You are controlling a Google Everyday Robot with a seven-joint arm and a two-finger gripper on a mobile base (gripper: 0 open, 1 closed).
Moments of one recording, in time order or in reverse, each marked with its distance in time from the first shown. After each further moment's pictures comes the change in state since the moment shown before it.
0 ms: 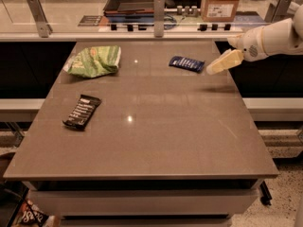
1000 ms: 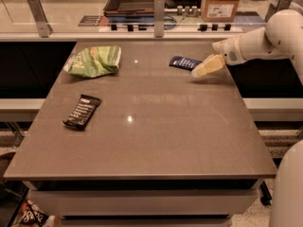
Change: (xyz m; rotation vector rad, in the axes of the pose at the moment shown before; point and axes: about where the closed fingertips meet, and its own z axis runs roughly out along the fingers) arm 0.006 -0.007 0.067 -0.021 0.000 0.007
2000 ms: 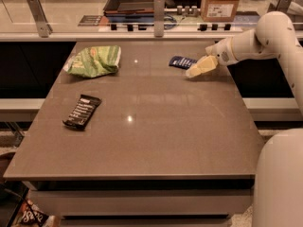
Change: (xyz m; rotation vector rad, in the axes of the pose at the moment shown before) arm 0.003 0.001 0.028 -0.058 0.019 0.068
